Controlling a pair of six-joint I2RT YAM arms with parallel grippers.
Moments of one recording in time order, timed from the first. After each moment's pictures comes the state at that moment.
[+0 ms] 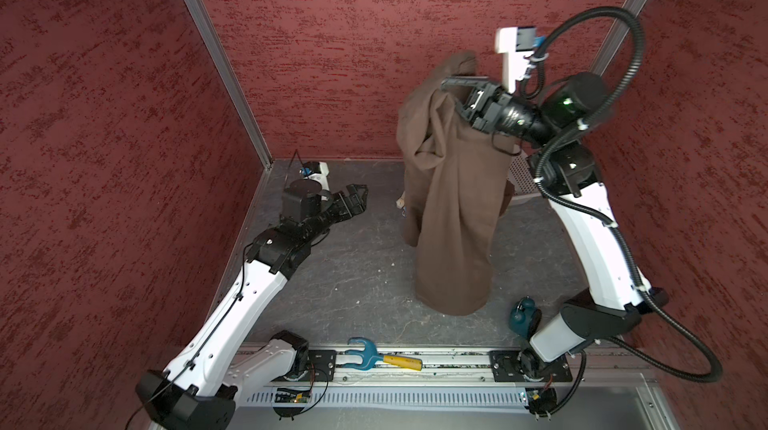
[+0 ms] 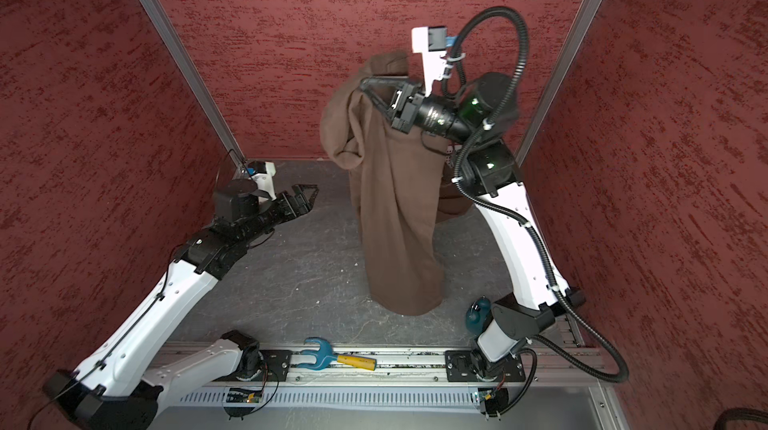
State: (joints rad) left arm -0.34 0.98 1.08 -0.49 0.03 -0.66; right arm 0.52 1.63 2.15 -0.14 -0.81 0.66
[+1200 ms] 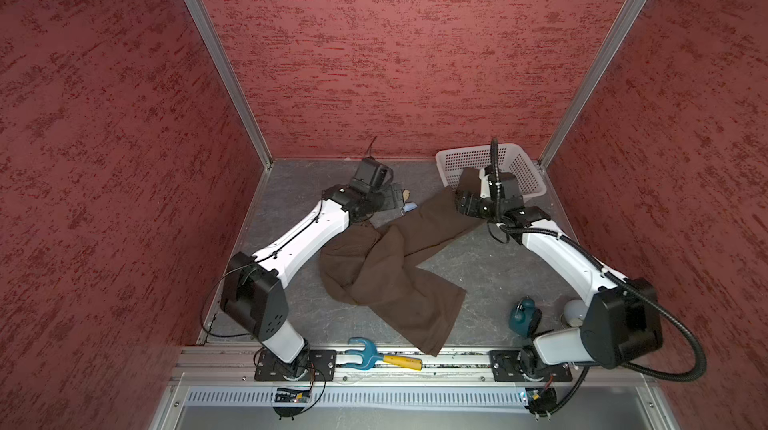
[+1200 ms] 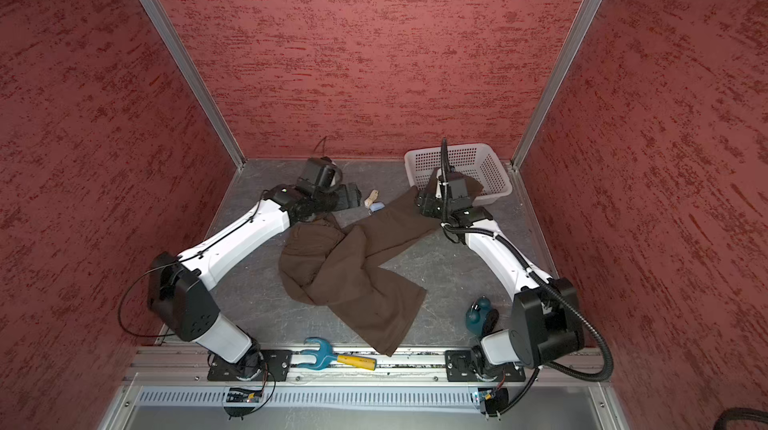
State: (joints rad) left arm -0.60 1.66 1.47 -0.62 -0.07 -0.61; right arm 0.23 1.43 1.05 -0.34 -0.10 0.47
